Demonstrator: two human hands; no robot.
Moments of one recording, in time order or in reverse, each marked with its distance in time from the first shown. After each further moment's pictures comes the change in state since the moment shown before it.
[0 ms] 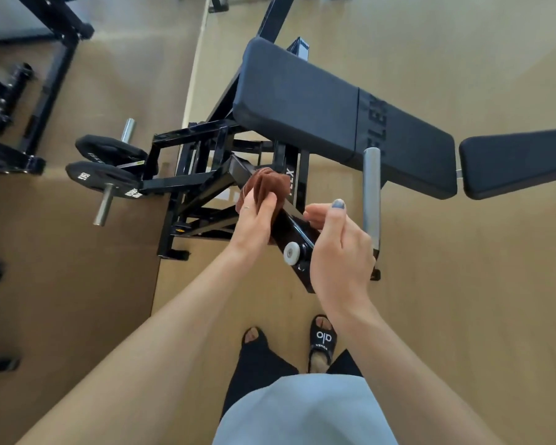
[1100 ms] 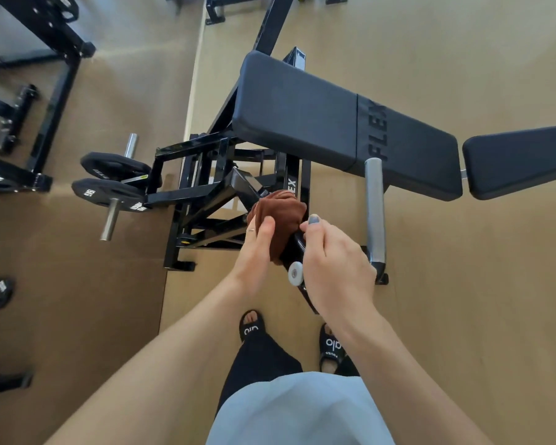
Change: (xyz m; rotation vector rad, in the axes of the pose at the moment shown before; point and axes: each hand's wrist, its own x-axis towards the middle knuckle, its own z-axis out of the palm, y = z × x) left_hand 0.002 -0.031 -0.009 -0.077 -0.089 -0.065; right_hand 0.008 -0.009 0.000 -0.416 -0.208 -0.048
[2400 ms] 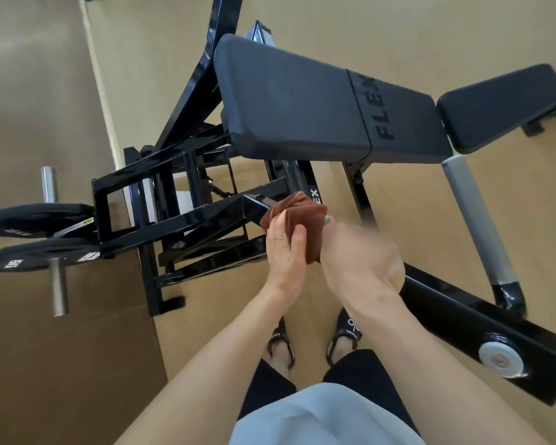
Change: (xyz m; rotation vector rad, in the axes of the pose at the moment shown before) left_hand 0.150 -0.036 -0.089 0.074 -0.094 0.080; right_hand 0.132 -0.056 0.148 -0.856 0.104 0.377
